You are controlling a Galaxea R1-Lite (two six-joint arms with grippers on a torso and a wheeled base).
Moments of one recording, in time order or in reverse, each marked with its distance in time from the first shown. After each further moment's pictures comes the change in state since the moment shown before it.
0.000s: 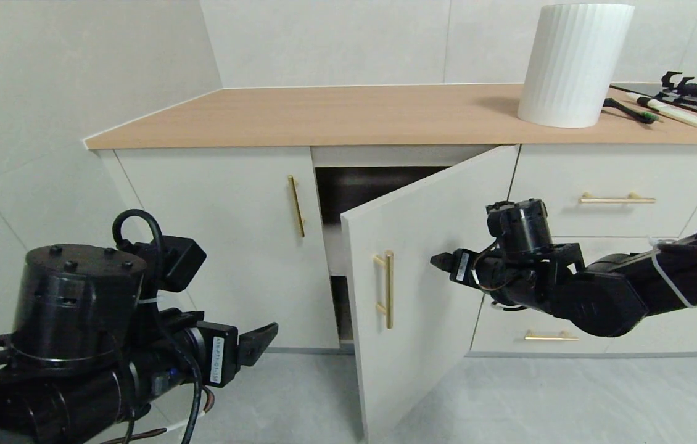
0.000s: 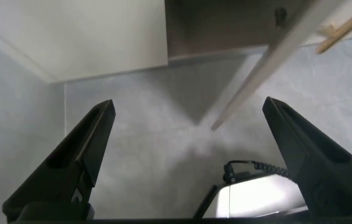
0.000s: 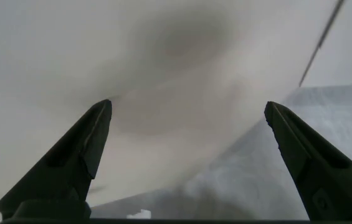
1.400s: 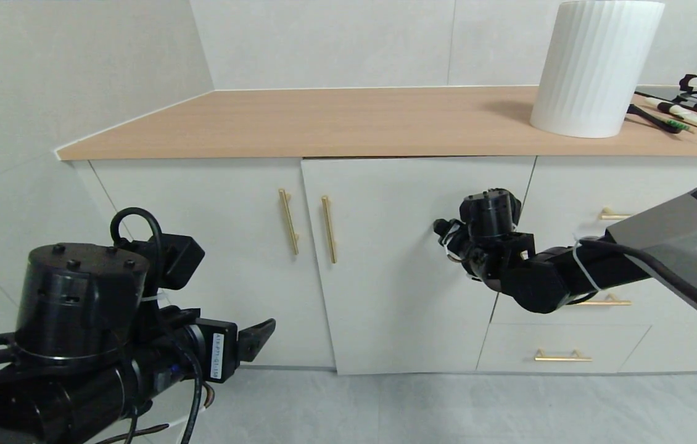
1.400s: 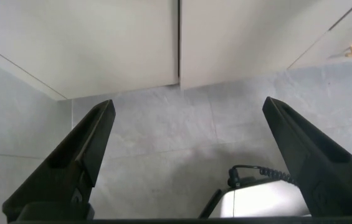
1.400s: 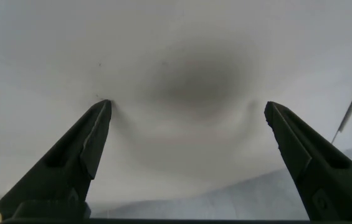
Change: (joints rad) left arm 0.000 0.007 -0.003 -0.006 0.037 -0.003; right arm -0.041 0.215 -0.262 -0.119 -0.261 0.175
